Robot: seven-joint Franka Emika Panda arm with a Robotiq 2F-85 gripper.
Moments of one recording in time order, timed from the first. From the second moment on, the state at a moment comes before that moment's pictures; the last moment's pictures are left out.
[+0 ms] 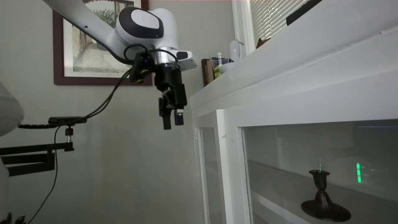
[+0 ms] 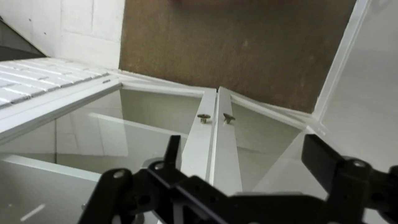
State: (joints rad) arm -0.02 -0.54 0.04 -2.58 -0.11 2.05 0.11
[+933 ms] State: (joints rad) arm -0.05 -0.25 0.04 -2.77 -0.11 2.70 0.18
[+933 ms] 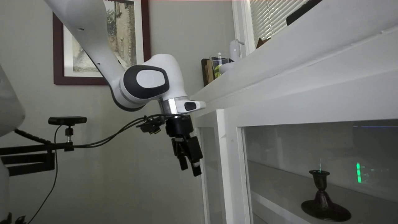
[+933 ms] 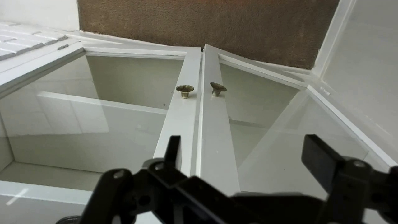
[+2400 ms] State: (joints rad) arm -0.01 0.35 -0.02 -2.70 -0.06 3.32 0.19
